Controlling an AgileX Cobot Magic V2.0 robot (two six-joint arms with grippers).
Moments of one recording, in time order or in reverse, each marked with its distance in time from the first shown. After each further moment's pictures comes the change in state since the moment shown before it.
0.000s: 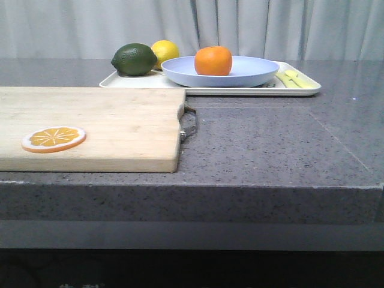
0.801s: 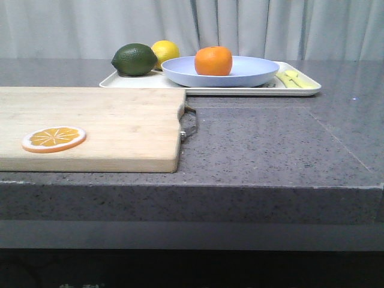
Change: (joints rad) left arm 0.000 0.000 0.000 0.000 0.000 0.000; right arm 0.000 -0.133 0.081 0.000 -0.017 0.000
